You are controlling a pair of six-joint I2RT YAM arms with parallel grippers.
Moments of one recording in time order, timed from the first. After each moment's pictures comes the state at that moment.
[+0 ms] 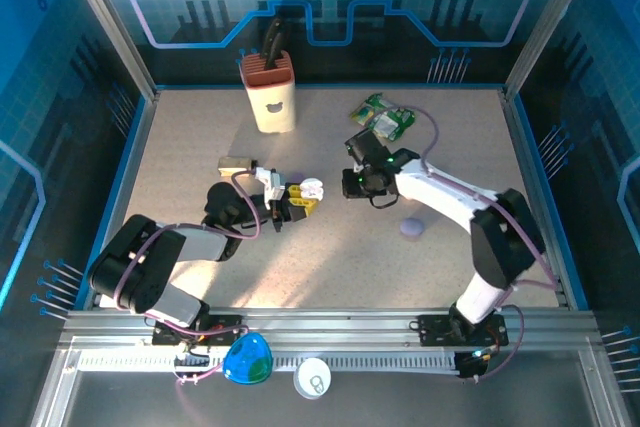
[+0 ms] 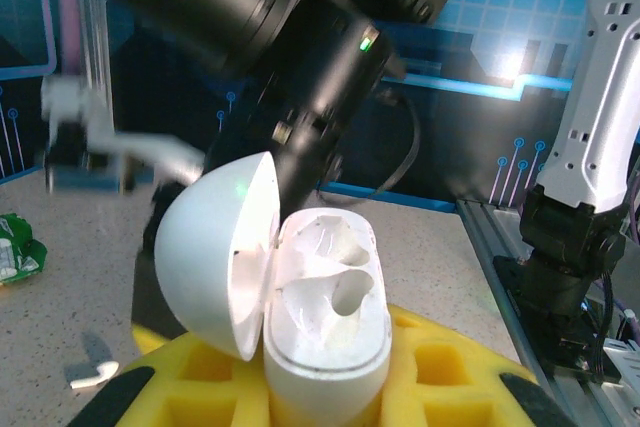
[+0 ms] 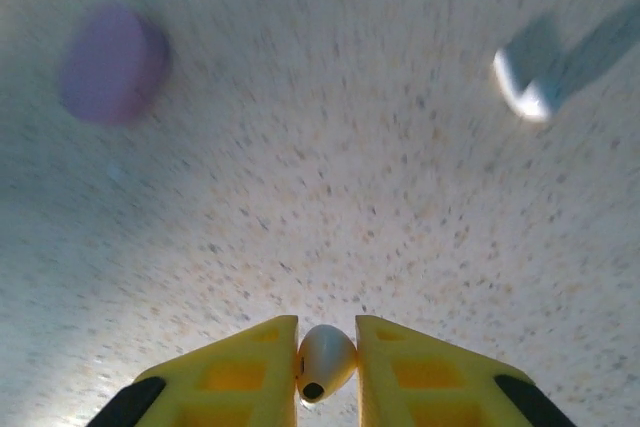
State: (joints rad) left arm -0.38 1.50 0.38 1.29 0.96 -0.24; right arm 0.61 1.64 1.22 -0.60 -0.01 0.50
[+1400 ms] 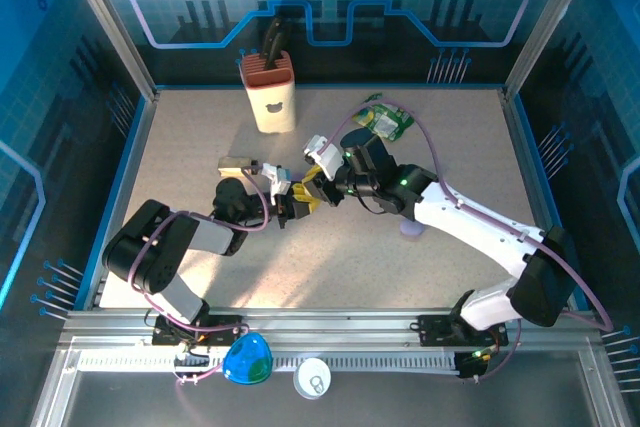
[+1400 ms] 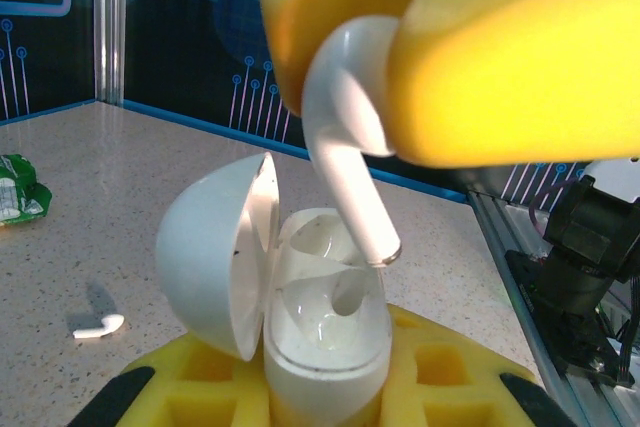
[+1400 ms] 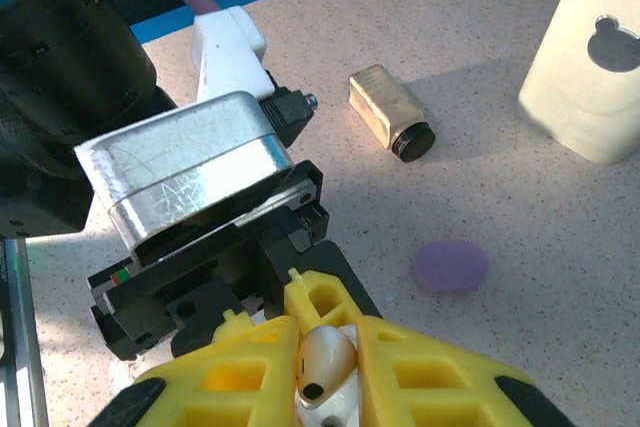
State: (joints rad) left arm -0.37 1.62 0.42 1.29 0.94 -0.28; right arm 0.81 1.42 1.22 -0.37 -0.22 -0.09
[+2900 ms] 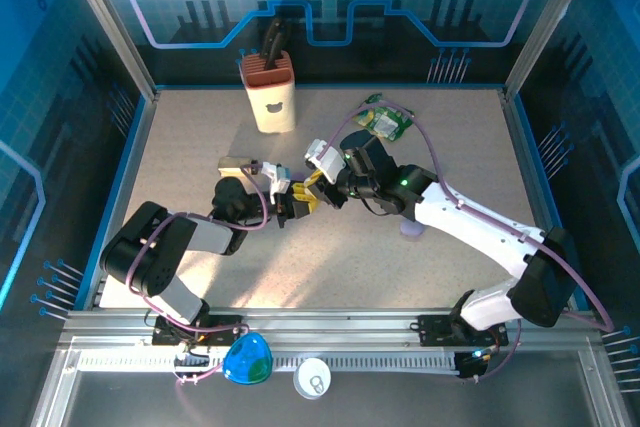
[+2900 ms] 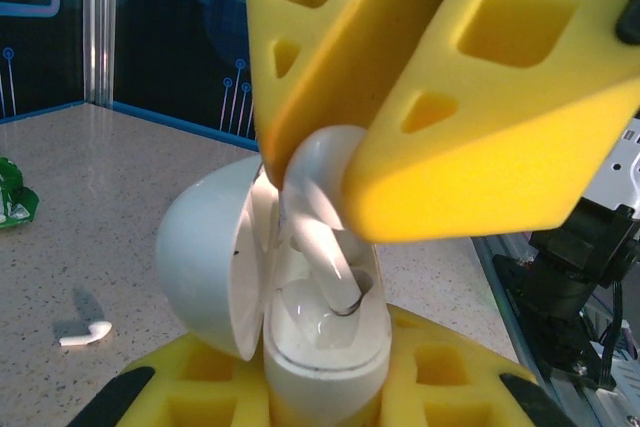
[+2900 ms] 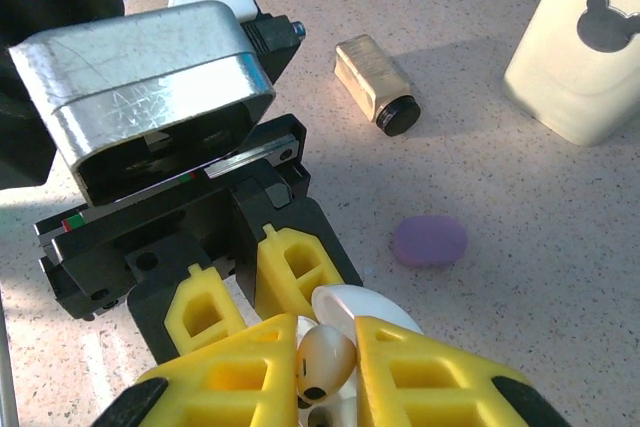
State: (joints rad) left arm -0.37 1.60 0.43 1.28 0.96 -0.30; right arm 0.81 1.42 1.22 -0.42 -0.17 -0.15
